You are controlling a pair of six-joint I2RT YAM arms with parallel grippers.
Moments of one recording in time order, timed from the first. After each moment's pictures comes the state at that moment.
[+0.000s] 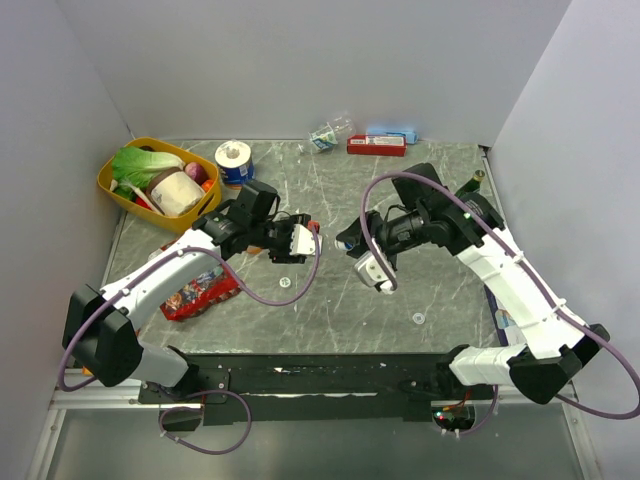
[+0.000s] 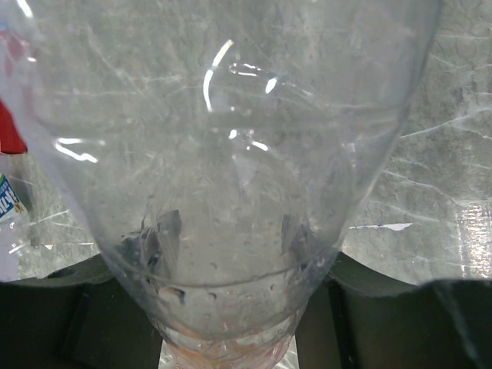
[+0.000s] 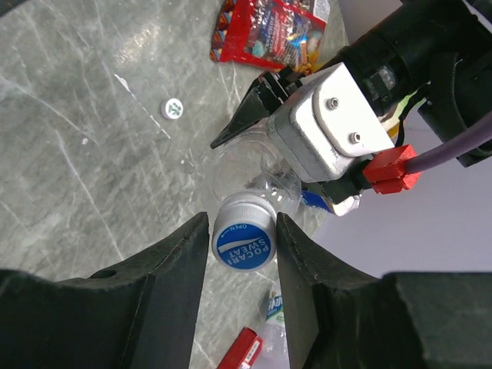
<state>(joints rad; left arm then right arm) -0.63 1.40 1.16 -0.51 0.58 1.01 0.60 1.27 1.54 -1.20 -0.78 -1.85</state>
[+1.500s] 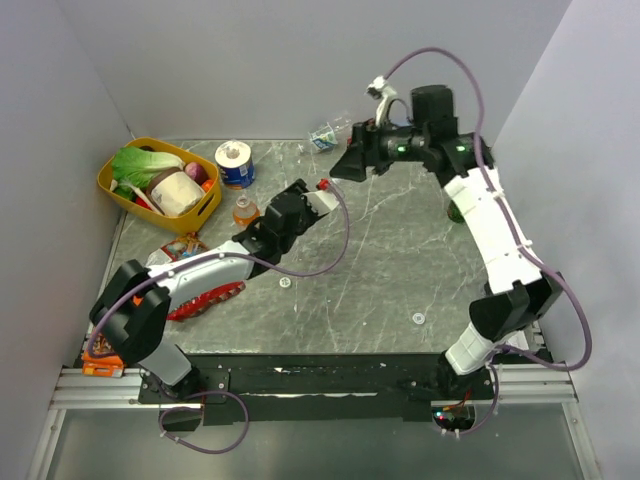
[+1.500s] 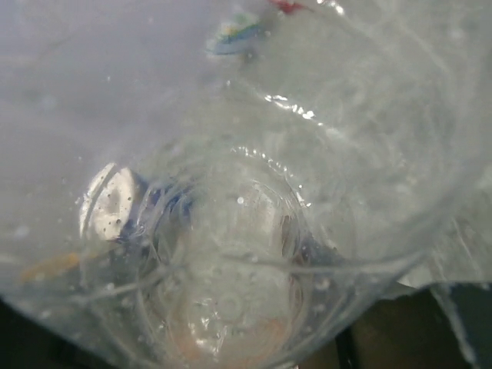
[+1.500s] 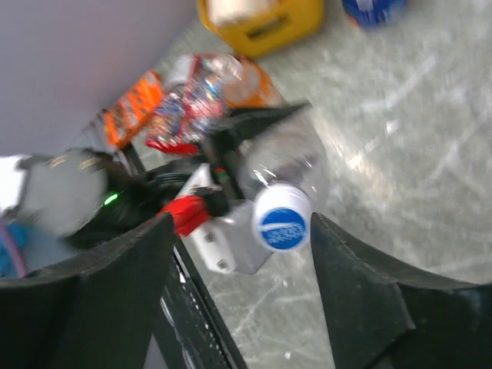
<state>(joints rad) -0.78 1.57 1.03 0.31 -0.46 0.54 0.37 1.64 1.93 -0.83 -0.70 0.12</state>
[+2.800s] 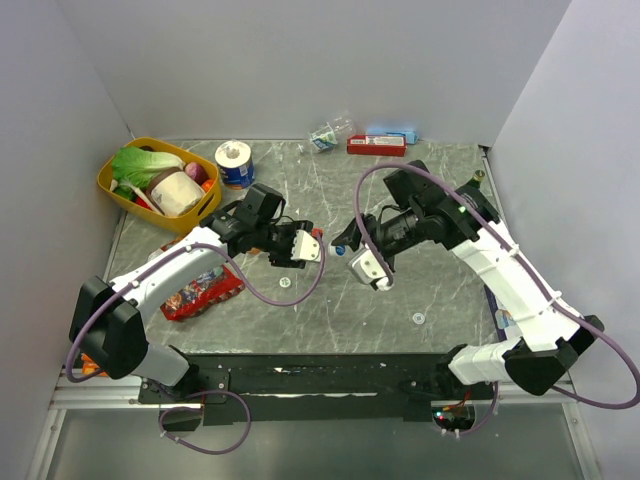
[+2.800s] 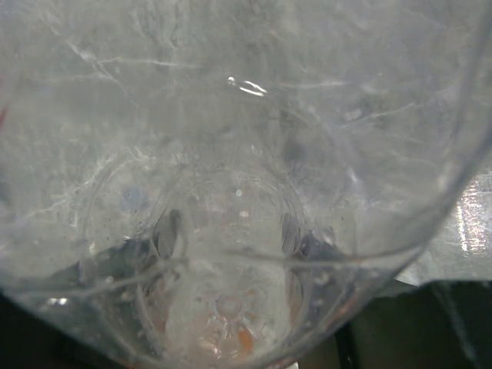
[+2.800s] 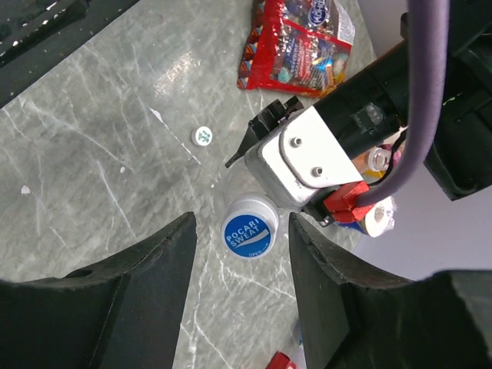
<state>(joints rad) -0.63 1.44 1.16 -0.56 0.56 1.08 0.65 1.32 1.61 -1.29 -0.80 -1.77</state>
